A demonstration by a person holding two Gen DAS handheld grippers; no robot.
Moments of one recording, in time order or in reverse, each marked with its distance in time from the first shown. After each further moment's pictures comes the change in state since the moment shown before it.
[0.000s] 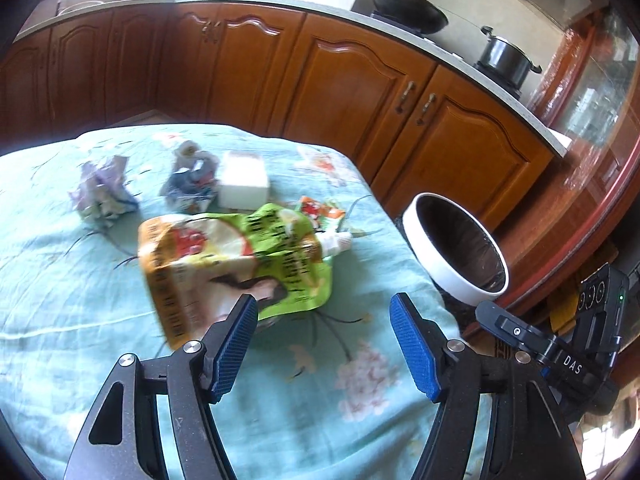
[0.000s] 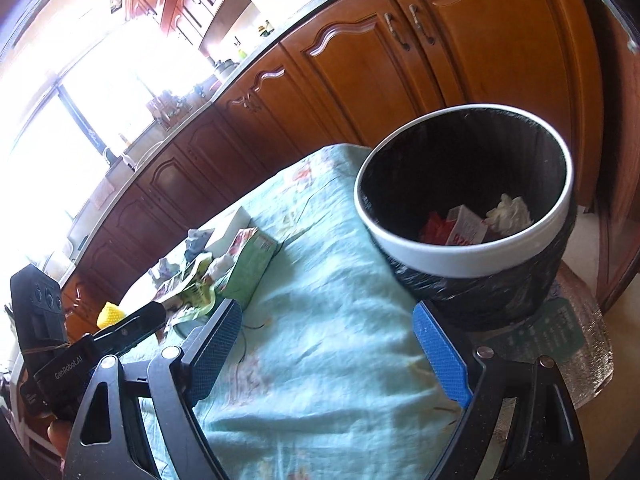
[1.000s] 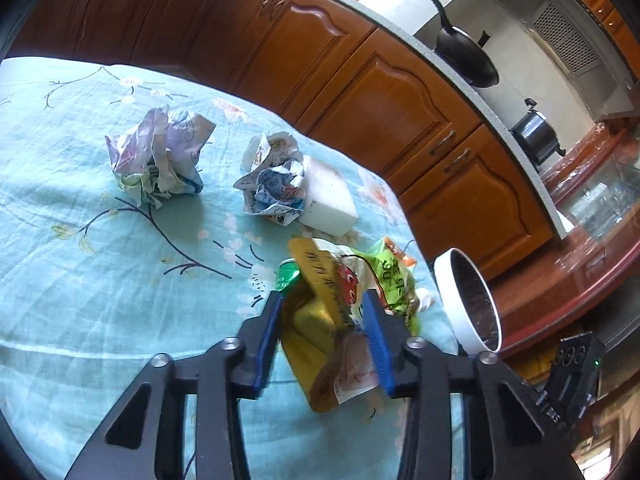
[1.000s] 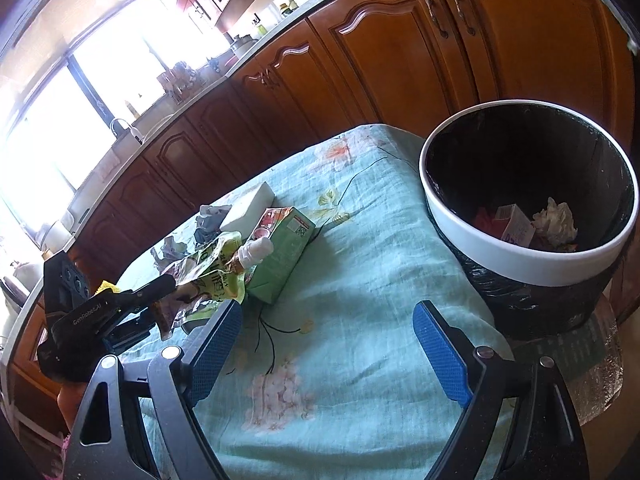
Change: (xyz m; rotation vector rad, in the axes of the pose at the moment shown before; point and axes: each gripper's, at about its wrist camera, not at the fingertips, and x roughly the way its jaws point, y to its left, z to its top) left arm 0.014 0.107 0.020 -0.267 -0.016 -0.141; right arm 0.038 0.038 0.004 -0.073 0.043 0.000
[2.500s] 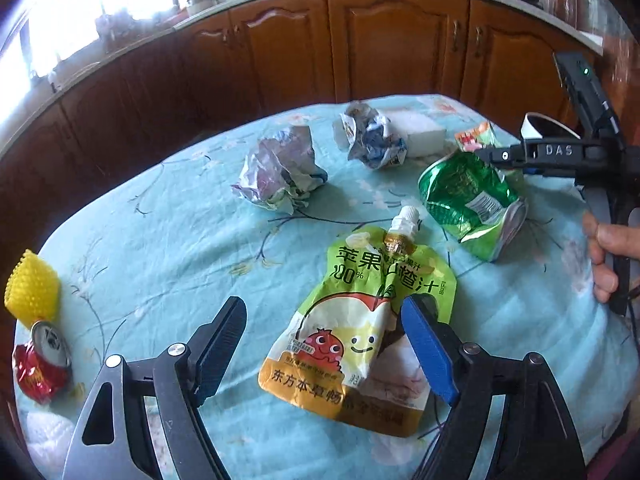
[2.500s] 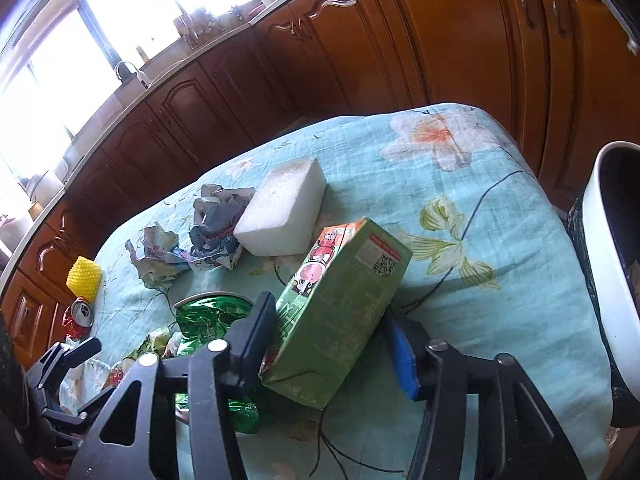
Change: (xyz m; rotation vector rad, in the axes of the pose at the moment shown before) left arm -0.027 0.010 -0.012 0.587 0.135 0.435; right arm 0.110 0.069 0.037 -0.136 0.145 0.002
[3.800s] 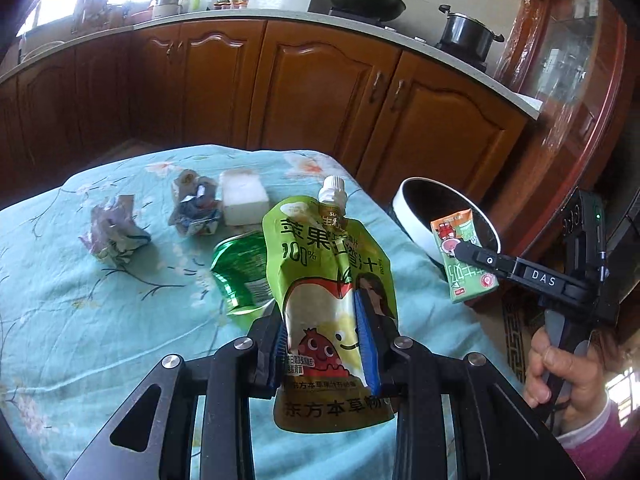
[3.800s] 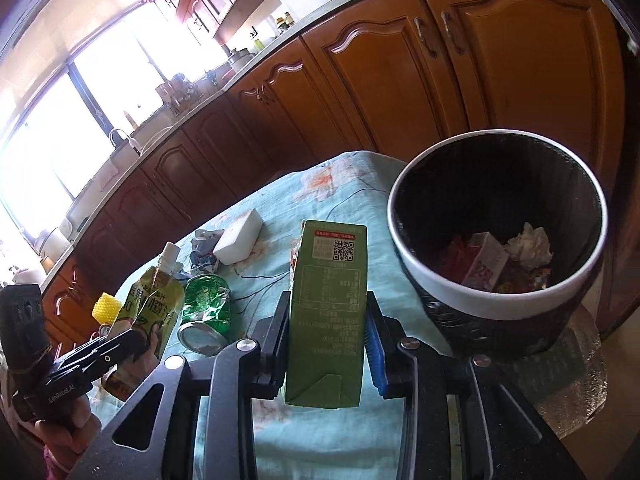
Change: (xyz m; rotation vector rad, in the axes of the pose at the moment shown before) left arm -0.050 -0.091 0.033 -0.128 -0.153 -0.324; right arm -0.140 -0.093 -0.051 0.147 -0.192 -0.025
